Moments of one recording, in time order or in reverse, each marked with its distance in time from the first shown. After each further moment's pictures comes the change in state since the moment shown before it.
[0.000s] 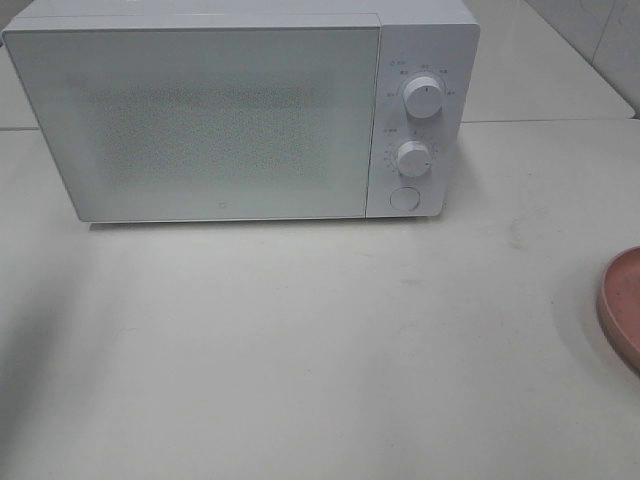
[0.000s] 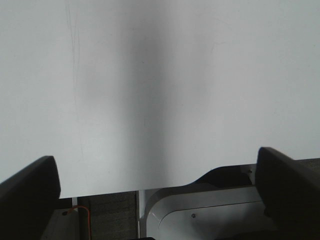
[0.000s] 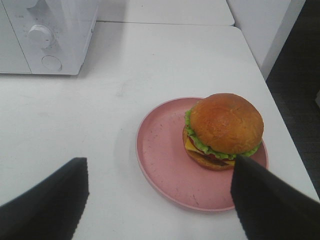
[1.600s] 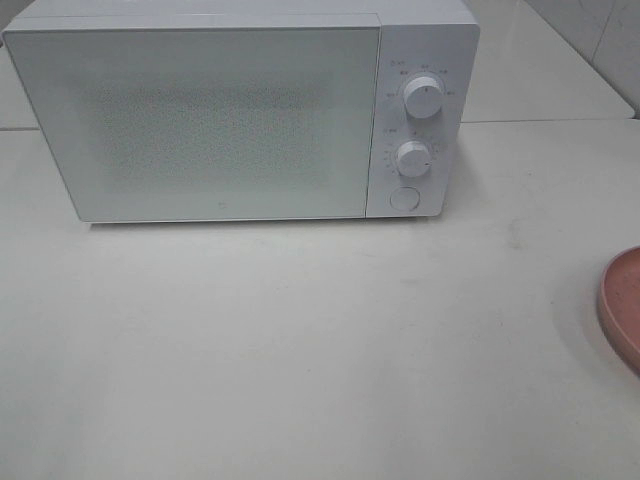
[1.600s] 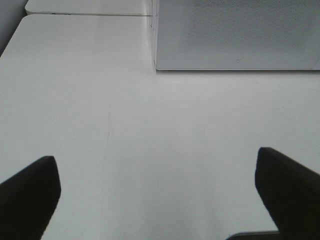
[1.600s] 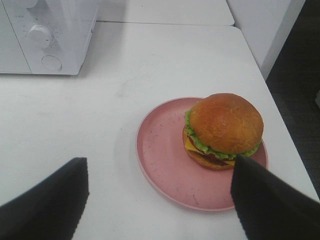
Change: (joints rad) left arm 0.006 -1.274 0.502 0.041 -0.127 -0.033; right arm 0.000 0.000 0.000 0.000 0.000 0.000
